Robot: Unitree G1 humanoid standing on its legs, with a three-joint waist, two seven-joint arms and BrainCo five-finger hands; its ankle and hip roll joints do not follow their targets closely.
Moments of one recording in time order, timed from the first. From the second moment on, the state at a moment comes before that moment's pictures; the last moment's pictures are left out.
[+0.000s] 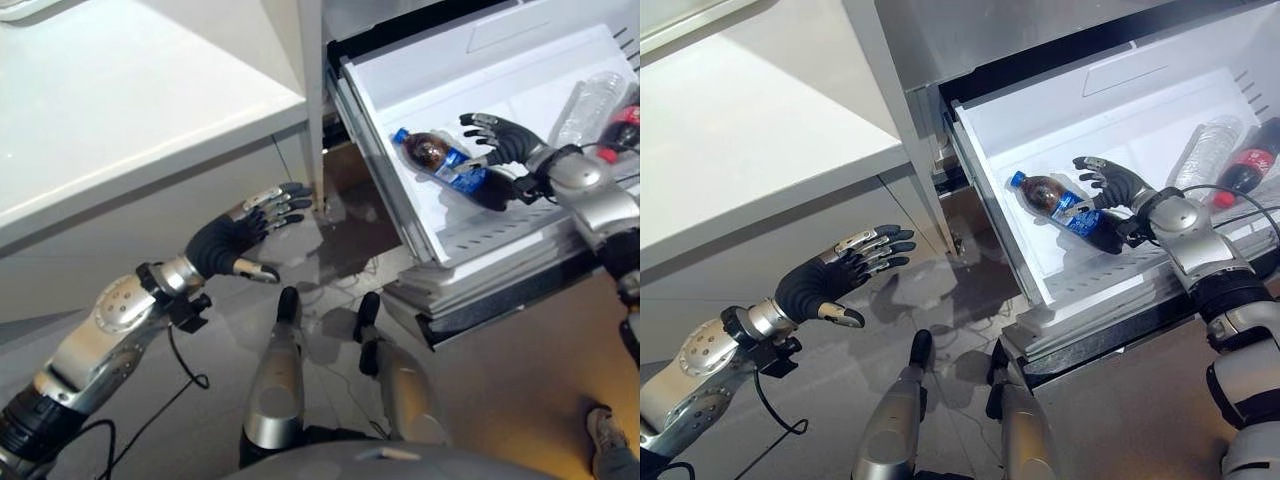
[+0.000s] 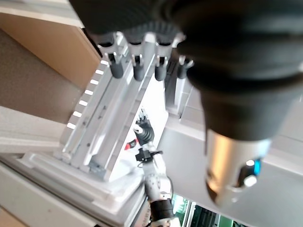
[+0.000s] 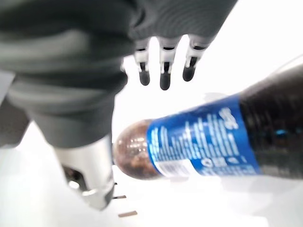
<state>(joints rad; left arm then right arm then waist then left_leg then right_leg) -0.02 1.00 -0.23 -0.42 -0.88 -0.17 -0.35 -0.90 -0.94 0.56 0.65 0.40 -0.04 0.28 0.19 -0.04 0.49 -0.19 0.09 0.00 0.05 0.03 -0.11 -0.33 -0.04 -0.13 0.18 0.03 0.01</state>
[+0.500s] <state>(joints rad) 0.01 0.97 -0.21 -0.42 -0.88 -0.18 -0.34 -0.90 -0.93 0.55 0.59 0.41 -0.04 0.27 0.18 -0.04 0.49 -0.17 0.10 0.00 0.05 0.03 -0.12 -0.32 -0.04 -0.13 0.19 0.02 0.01</state>
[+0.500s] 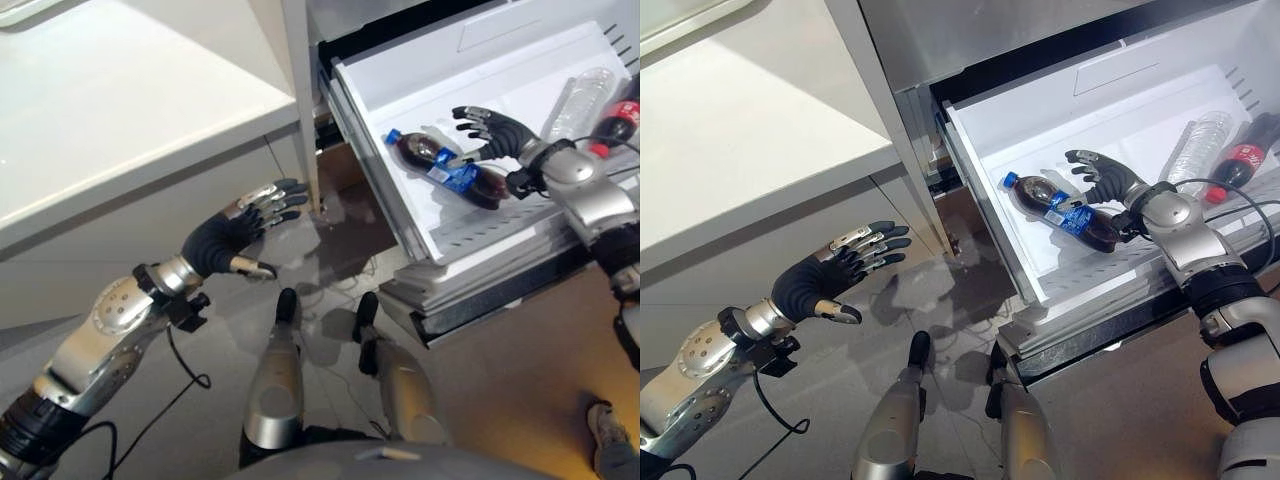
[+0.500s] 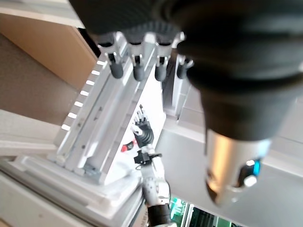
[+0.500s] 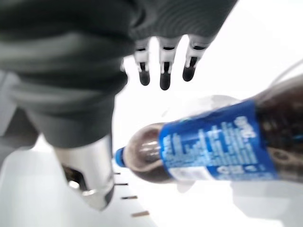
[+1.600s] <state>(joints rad) 0.18 0.70 0.11 -0.40 -0.84 -0.23 -0.31 0.16 -0.49 -0.30 0.01 0.50 -0.29 0.14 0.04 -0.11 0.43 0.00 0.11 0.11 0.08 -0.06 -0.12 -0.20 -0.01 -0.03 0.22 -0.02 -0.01</state>
